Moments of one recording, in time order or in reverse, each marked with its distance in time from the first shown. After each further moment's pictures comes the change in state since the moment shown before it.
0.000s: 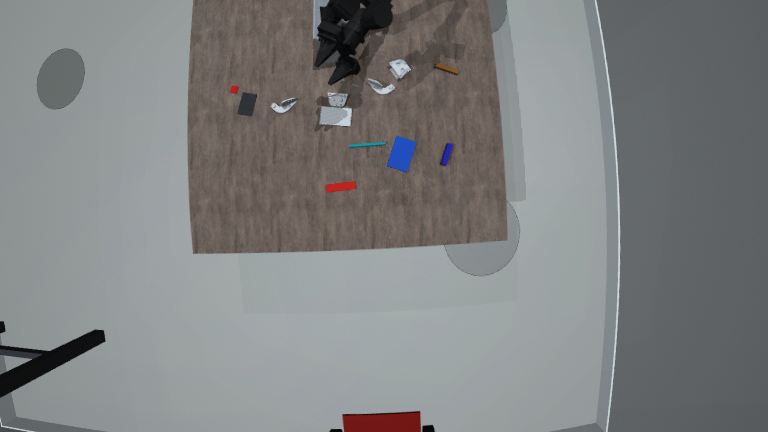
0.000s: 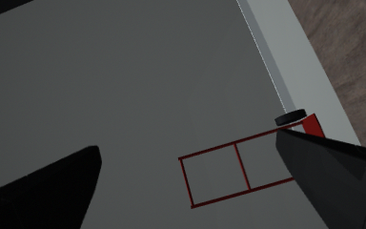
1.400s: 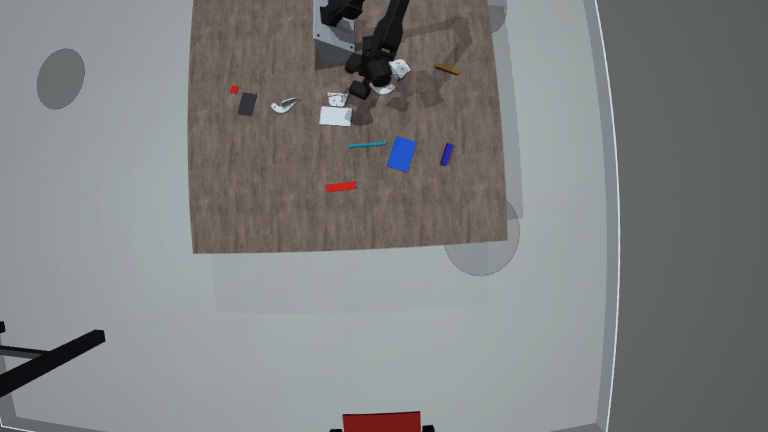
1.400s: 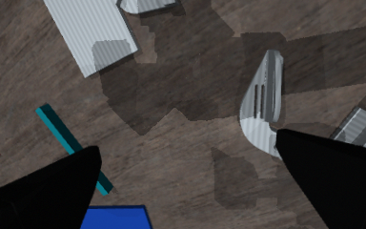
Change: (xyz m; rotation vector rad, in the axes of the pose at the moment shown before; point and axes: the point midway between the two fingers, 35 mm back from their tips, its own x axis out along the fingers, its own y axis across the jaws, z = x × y) arm -0.094 -0.252 0.010 -0.269 -0.051 -1.352
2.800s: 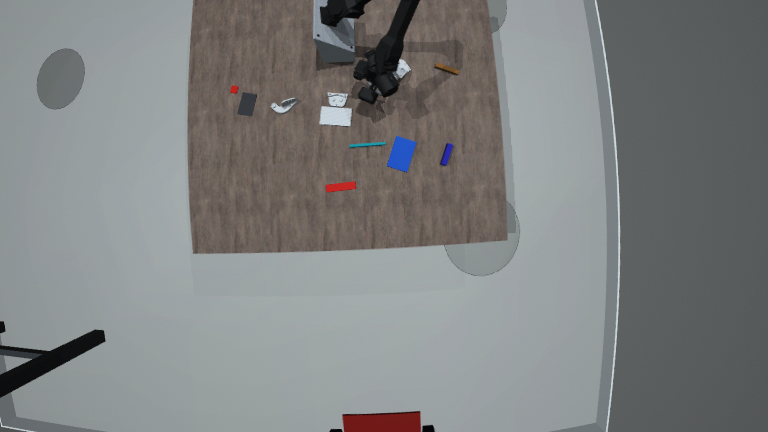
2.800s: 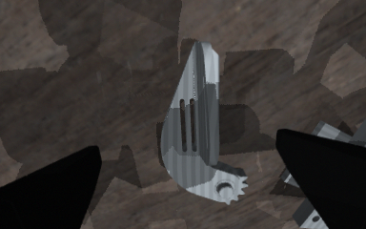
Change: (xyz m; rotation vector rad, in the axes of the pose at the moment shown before) arm 0.074 -0.059 -0.011 -0.003 0.007 -0.255
